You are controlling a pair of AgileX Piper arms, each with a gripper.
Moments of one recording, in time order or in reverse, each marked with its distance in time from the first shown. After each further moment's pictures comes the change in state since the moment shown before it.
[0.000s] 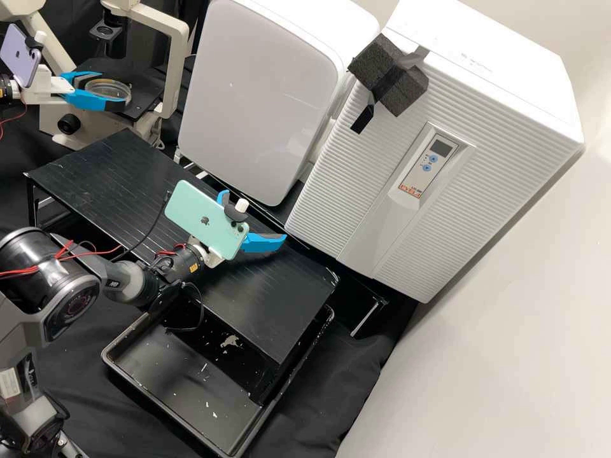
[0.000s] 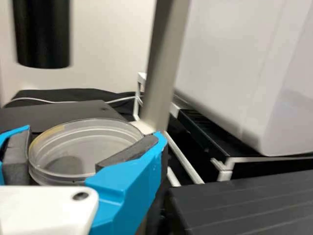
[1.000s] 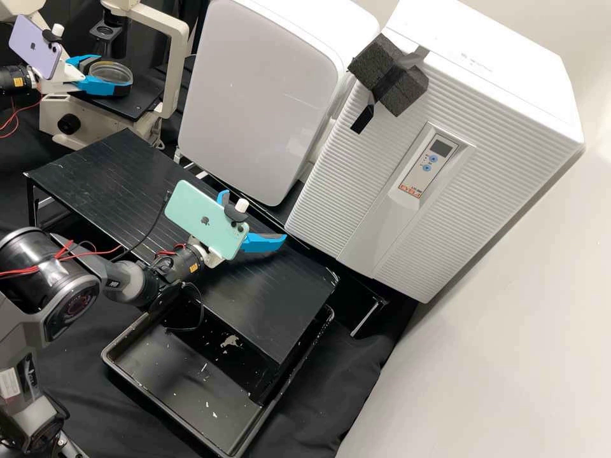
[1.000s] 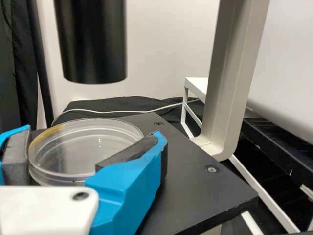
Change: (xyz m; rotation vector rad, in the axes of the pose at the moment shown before) left arm 0.042 0.005 -0.016 0.091 0.137 0.031; right arm 0.000 0.000 0.000 0.000 0.000 0.000
